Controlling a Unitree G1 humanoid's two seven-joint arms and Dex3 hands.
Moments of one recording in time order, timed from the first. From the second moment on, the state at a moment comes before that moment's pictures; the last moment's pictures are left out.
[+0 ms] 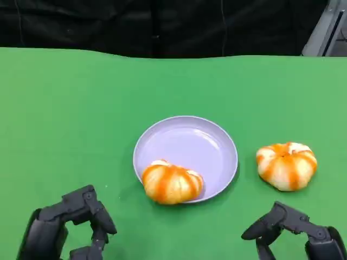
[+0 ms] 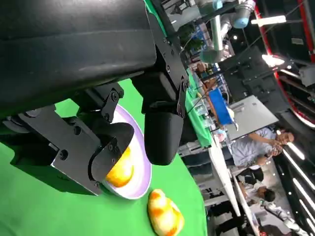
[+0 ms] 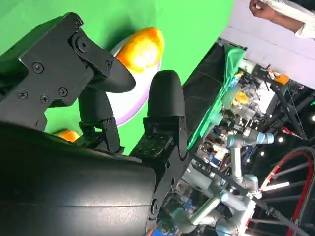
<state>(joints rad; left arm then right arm) 0.28 0.09 0.00 0.03 -0.02 -0.70 -0.16 0.40 -0.06 0.16 -0.13 -0.41 -0.62 -0.22</state>
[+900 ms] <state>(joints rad) 0.22 0.12 0.00 0.17 -0.02 -0.77 -0.19 0.38 -0.10 0.14 -0.12 -0.46 -0.65 -0.20</state>
